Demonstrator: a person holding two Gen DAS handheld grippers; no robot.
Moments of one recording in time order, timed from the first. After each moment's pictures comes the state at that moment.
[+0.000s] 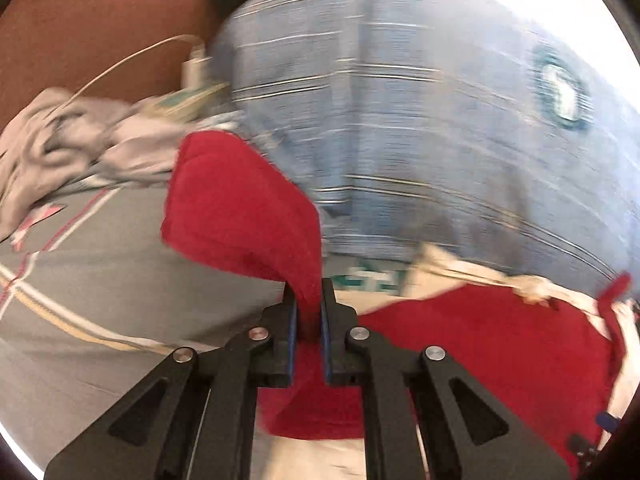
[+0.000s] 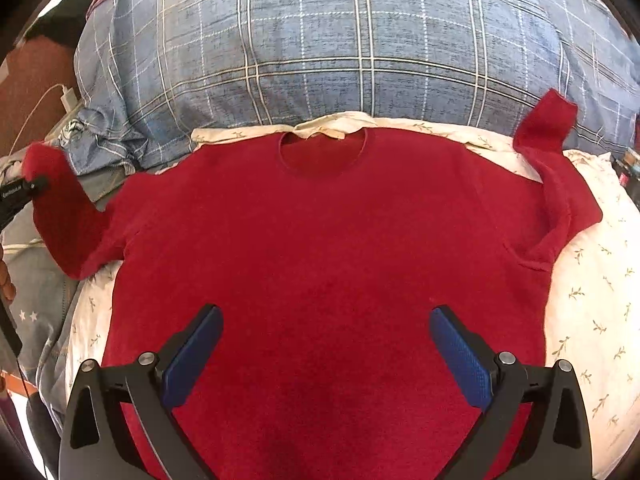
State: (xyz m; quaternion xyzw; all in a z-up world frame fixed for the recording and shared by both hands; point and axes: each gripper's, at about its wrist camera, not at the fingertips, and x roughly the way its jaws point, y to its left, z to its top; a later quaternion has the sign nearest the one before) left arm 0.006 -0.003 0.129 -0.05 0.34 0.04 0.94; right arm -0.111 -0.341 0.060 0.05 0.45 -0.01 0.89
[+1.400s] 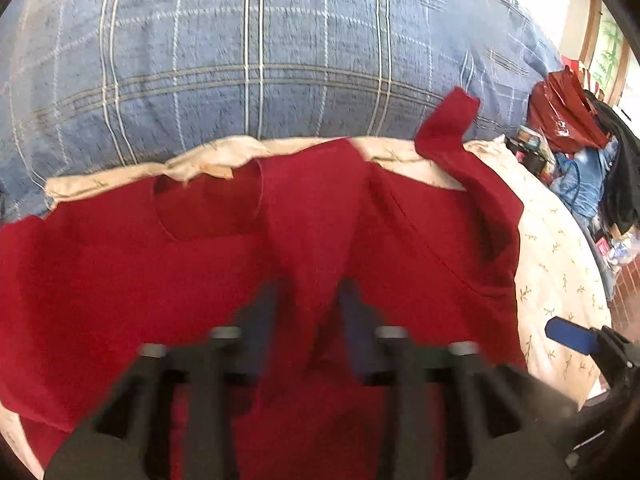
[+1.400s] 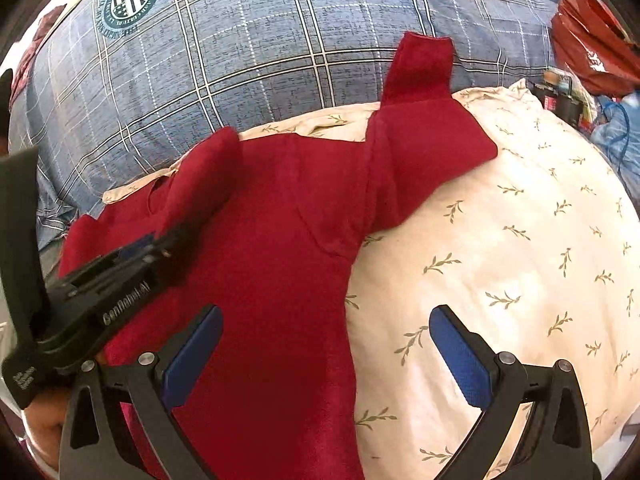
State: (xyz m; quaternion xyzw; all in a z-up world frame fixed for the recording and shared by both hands) left arm -0.014 -0.299 0.052 0.04 0.42 -0.26 0.87; right arm -0.142 -0.464 0.054 0.15 0.44 -0.11 0.88
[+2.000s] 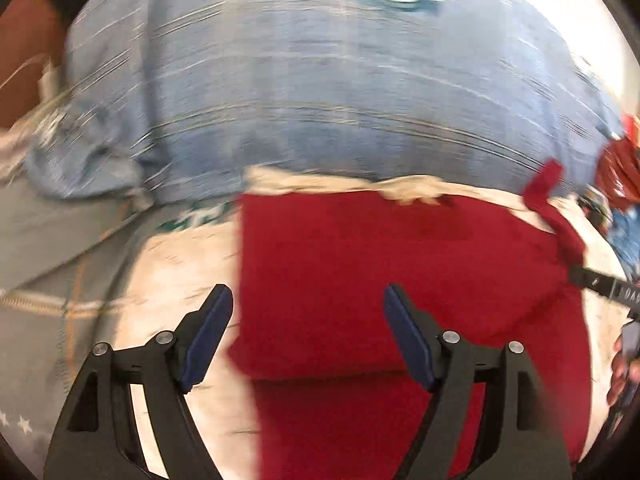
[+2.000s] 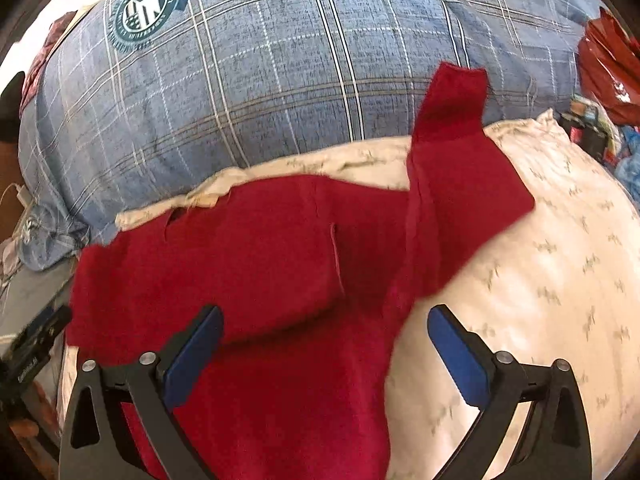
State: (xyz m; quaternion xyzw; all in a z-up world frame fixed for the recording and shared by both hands) left arm -0.027 -0.119 0.076 0.00 0.38 -0.10 0.92; right arm -0.096 -0.464 0.070 0.14 0.41 -0.09 0.90
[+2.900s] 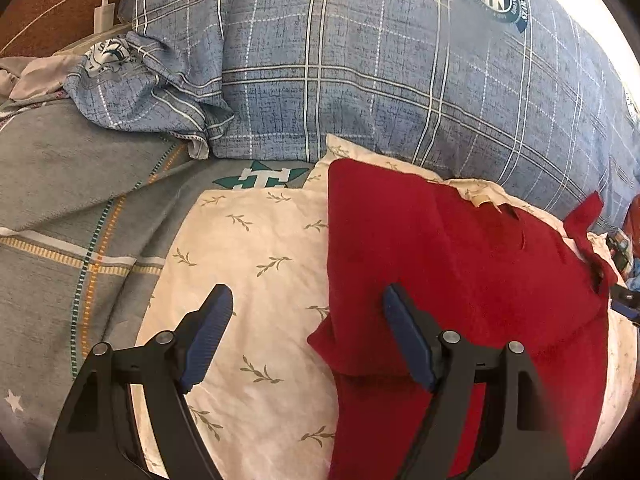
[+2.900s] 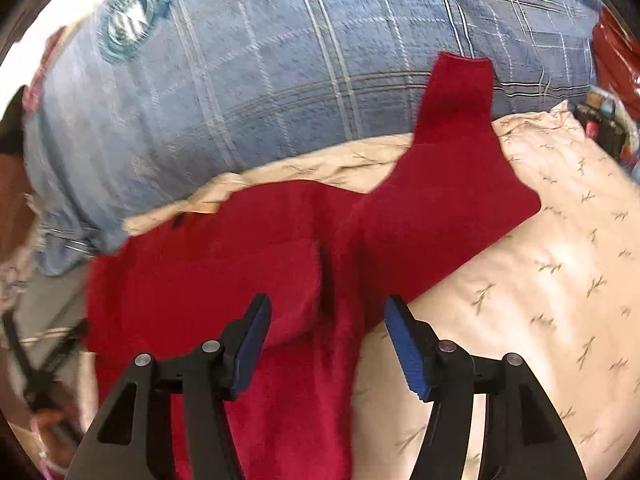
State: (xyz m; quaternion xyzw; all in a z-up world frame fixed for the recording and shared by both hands) left arm -0.010 -0.077 0.051 -0.05 0.41 -0.04 0.91; right arm -0.100 -0.494 0.079 0.18 0.43 -0.04 0.88
